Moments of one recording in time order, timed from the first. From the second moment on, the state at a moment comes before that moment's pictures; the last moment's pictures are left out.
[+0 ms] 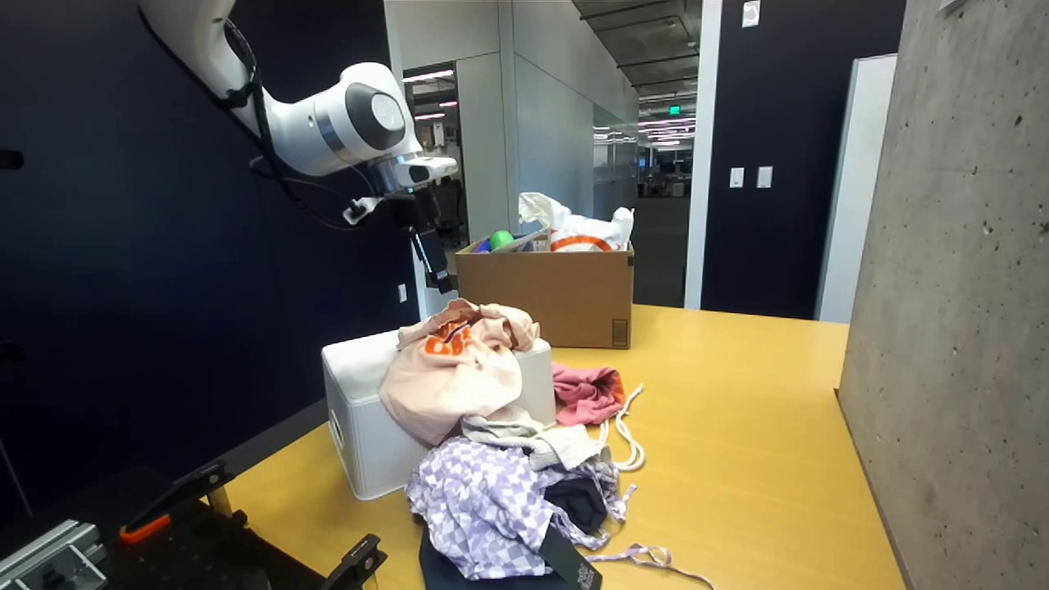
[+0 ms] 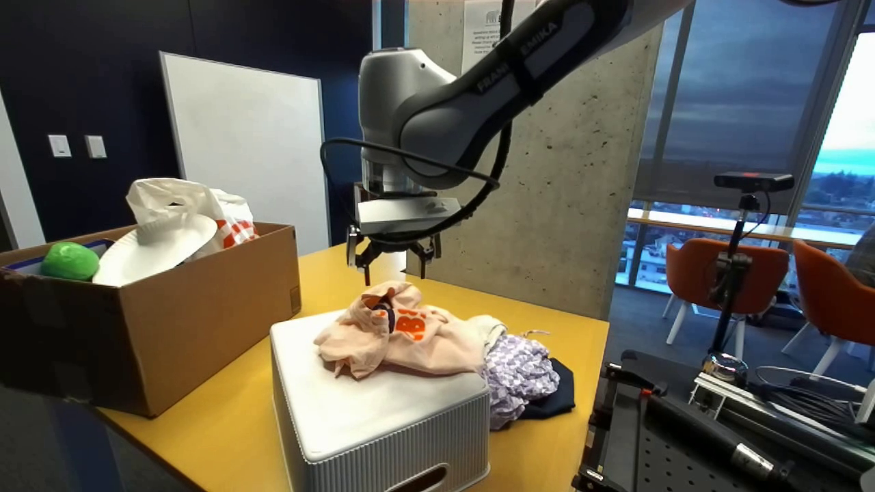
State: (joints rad) arm 0.26 0.55 -0.12 -1.69 -0.24 2.35 1.01
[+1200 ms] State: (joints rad) arm 0.30 0.77 -0.15 -1.53 -0.29 2.58 0.99
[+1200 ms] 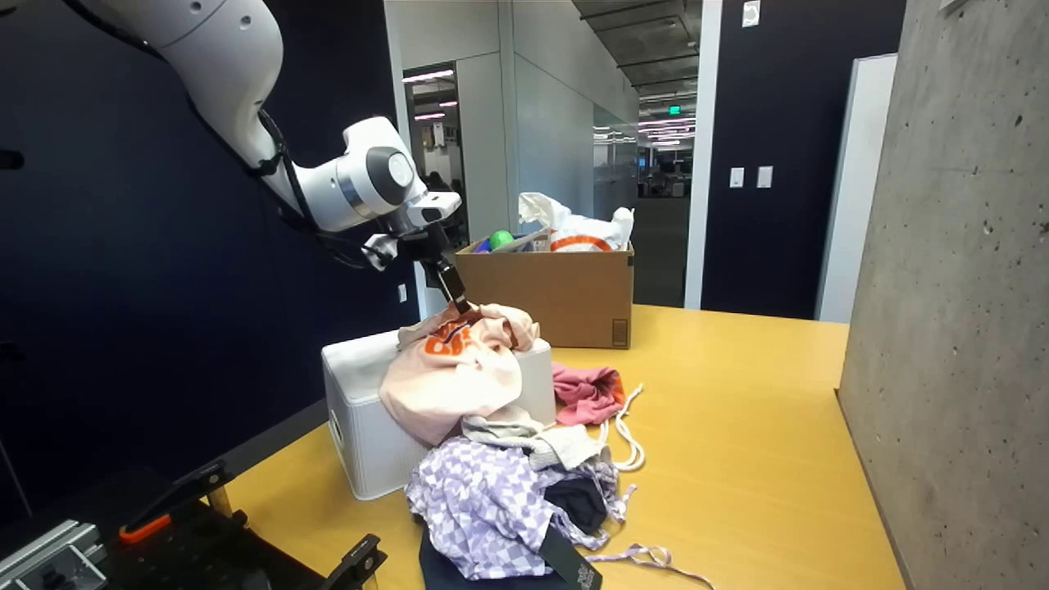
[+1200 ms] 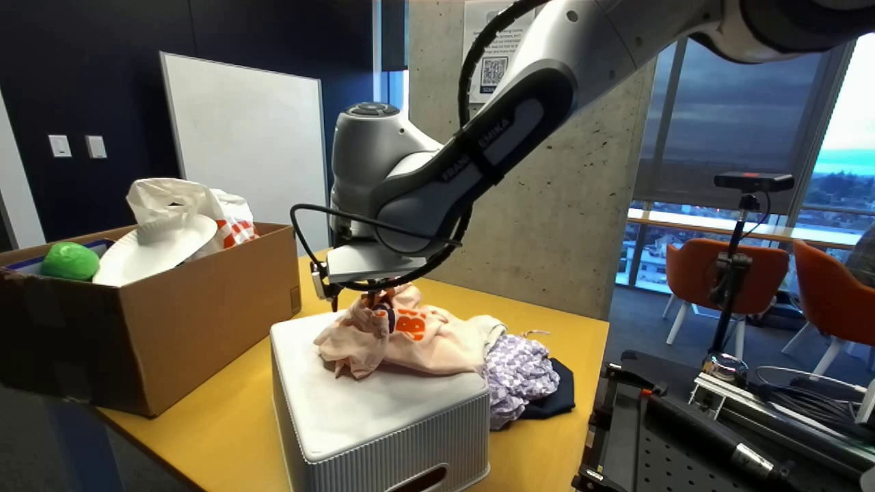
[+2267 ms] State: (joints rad) arm 0.28 0.62 -0.23 -1.60 -0.29 2.58 0.98
